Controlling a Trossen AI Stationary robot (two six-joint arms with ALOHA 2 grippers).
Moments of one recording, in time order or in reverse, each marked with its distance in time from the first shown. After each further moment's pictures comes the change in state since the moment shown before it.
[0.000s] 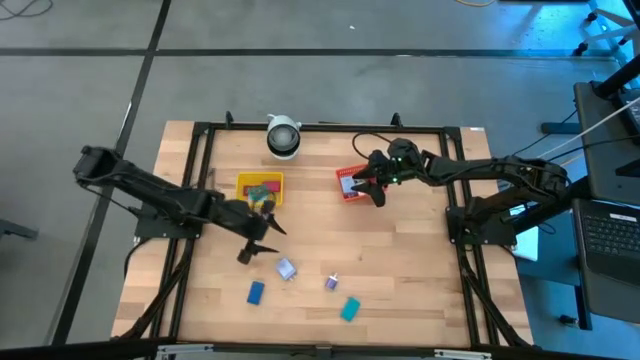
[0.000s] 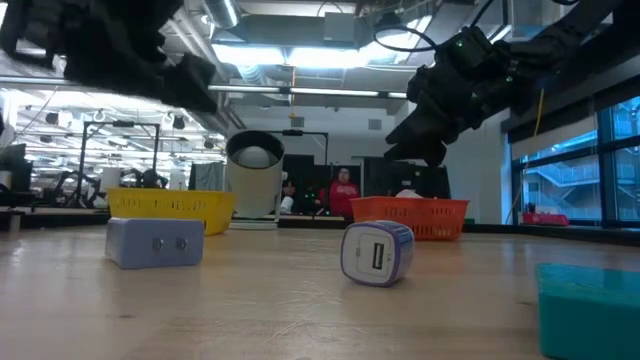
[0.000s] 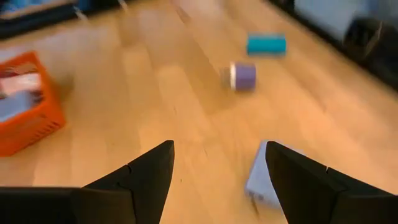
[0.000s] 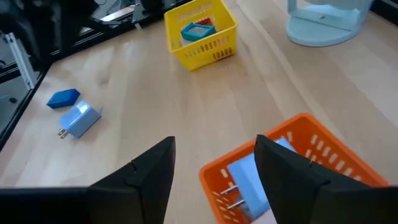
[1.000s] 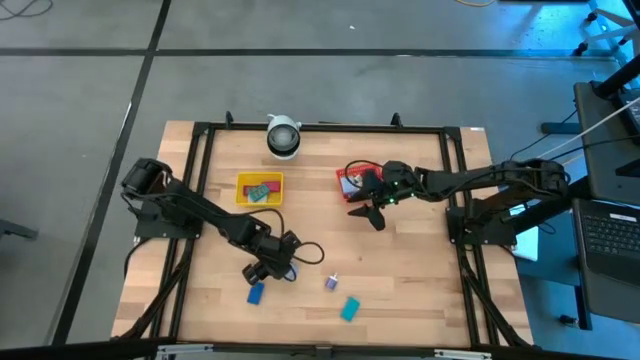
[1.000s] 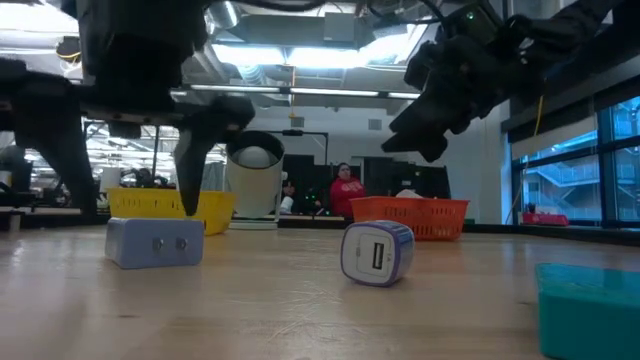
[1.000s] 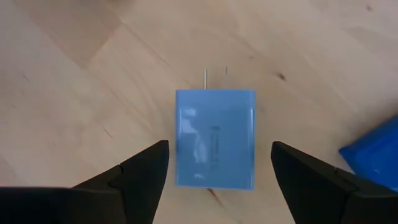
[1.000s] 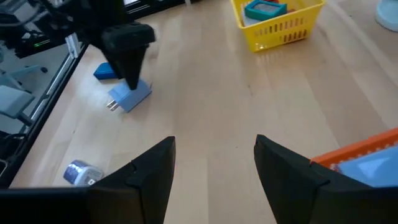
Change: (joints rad) left arm -0.125 0.548 0.435 -0.484 0.035 0.296; right arm 0.244 0.001 -0.001 0.001 0.090 0.045
